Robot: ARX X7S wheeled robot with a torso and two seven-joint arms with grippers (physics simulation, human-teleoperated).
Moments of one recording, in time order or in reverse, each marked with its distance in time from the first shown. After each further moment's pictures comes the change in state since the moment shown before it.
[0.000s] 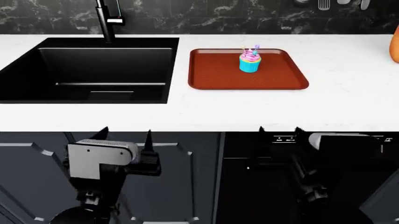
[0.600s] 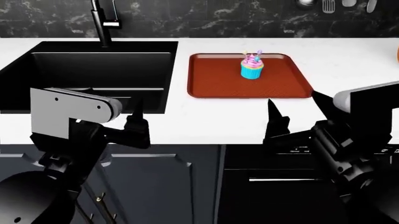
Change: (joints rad) left arm -0.431 -0.043 -0.209 0.296 -0.324 -0.735 -0.051; right arm 0.395 0.148 0.208 -0.234 0.493 0.612 0.192
